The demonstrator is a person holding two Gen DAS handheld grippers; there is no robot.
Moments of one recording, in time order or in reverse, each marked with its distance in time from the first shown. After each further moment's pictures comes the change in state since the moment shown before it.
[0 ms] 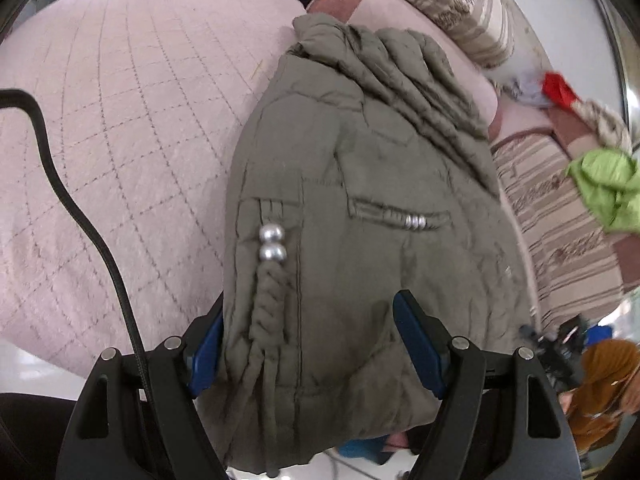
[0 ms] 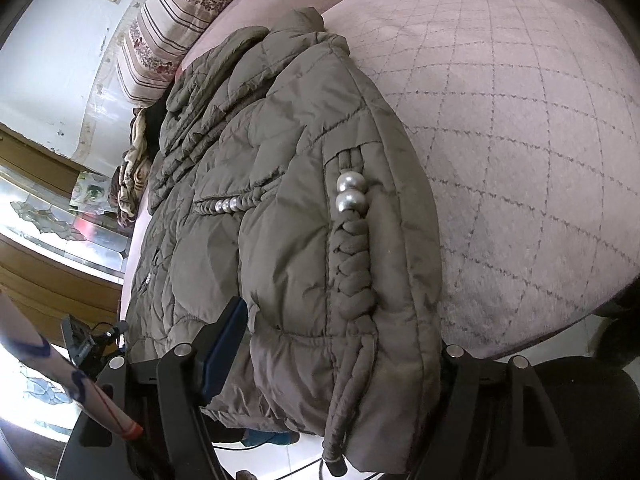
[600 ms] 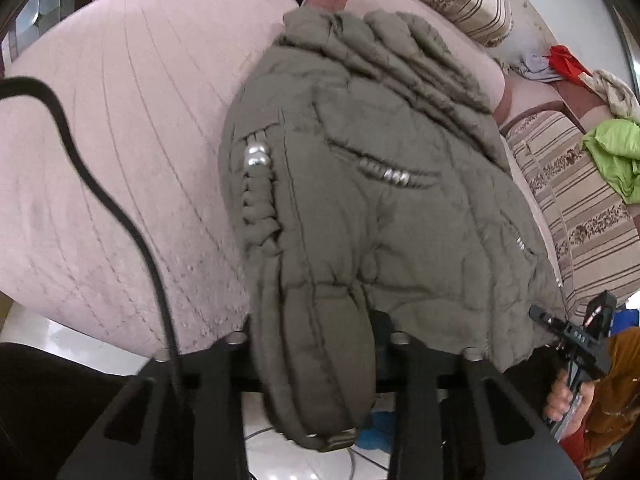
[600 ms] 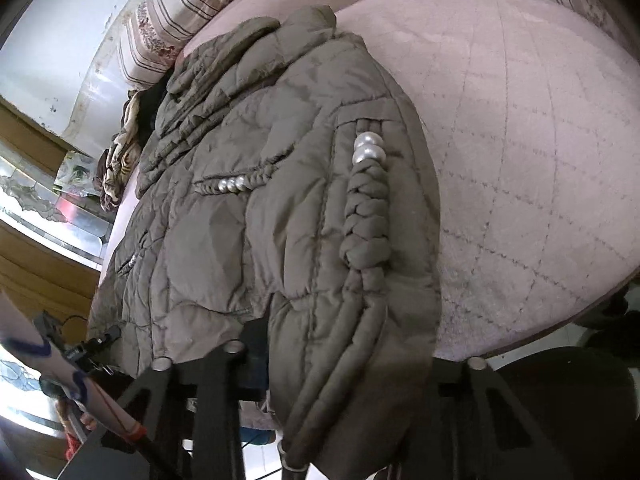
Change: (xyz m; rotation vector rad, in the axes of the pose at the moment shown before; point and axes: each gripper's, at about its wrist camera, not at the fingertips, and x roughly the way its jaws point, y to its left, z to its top) left arm -0.012 -0.032 -0.020 0.051 -0.010 0.107; right arm 0.003 0.026 -0.016 -0.089 -0.019 -0.098
